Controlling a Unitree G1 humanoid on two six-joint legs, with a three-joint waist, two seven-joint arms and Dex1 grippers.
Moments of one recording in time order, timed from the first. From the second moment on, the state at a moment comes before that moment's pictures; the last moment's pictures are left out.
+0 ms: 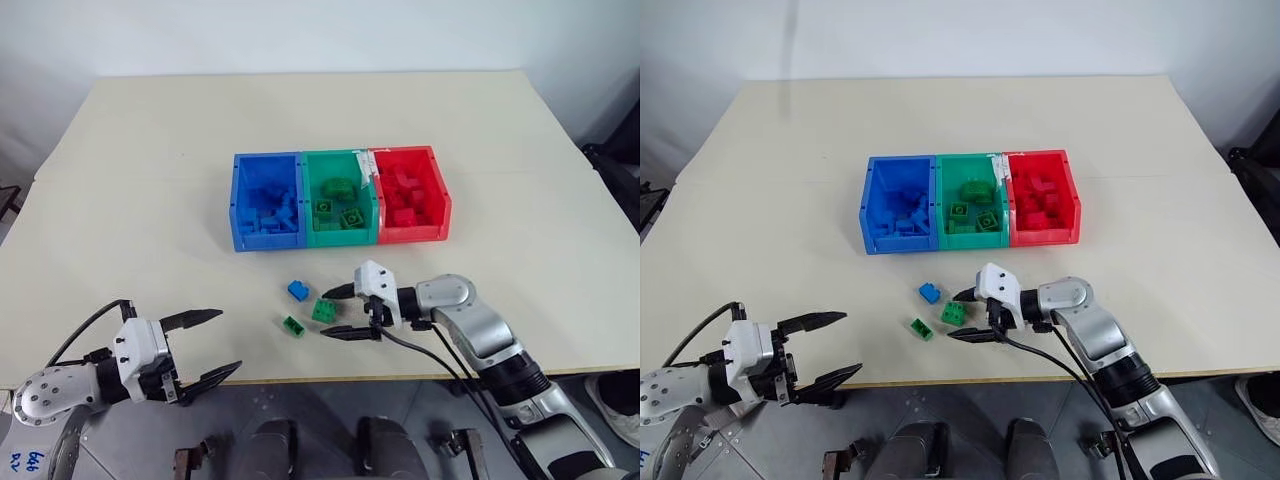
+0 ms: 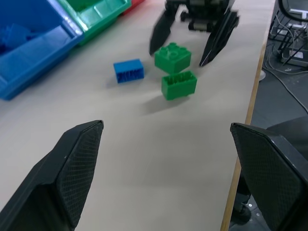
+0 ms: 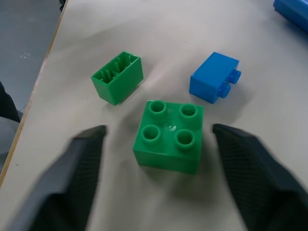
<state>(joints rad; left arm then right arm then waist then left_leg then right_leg) 0.30 0.68 0.31 -0.34 -0.46 0.01 -1.02 -0.49 -0.46 0.34 0.04 0.21 0.27 1.14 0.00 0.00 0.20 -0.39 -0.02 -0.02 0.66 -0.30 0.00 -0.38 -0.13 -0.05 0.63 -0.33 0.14</state>
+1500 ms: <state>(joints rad) -0.06 0.63 0.14 -0.28 -0.49 0.14 -0.93 -0.31 -0.73 -0.19 0.23 0.44 -0.03 1.32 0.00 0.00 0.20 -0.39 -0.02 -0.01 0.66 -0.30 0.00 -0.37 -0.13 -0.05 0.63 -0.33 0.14</state>
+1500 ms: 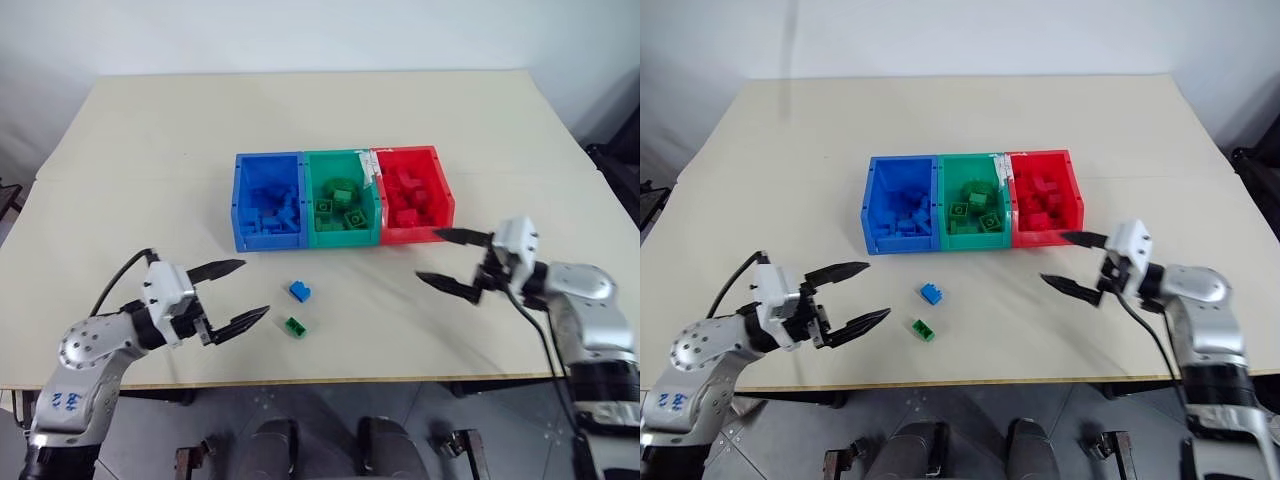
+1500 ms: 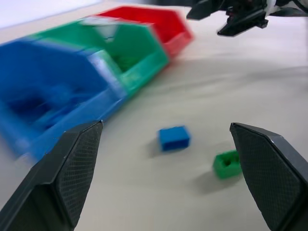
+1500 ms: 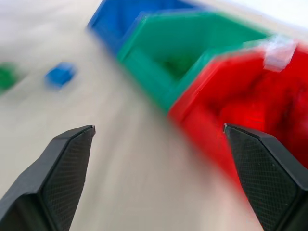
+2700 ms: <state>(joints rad) -0.37 0.68 -0.26 -0.06 -0.17 0.11 -1.18 -0.05 -0.81 -0.19 -0.16 0.66 0.11 1.51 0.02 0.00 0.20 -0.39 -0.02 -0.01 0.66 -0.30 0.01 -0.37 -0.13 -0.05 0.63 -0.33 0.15</state>
